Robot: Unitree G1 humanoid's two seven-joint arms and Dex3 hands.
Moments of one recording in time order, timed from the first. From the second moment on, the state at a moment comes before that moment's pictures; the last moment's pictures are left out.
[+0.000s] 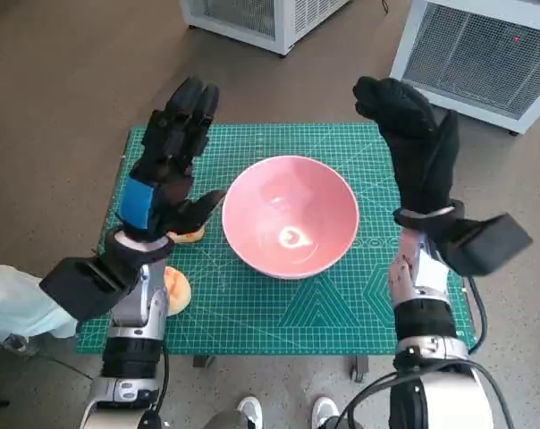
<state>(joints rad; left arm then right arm) -0.55 0.15 0.12 0.37 -0.28 -0.60 -0.43 -0.85 -0.06 -0.27 0.88 0.31 -0.82 0.59</state>
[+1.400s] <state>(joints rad) -0.59 0.70 0.13 0.21 0.06 -0.04 -0.49 -0.77 -0.04 -0.20 0.71 0.35 -0.71 0.59</state>
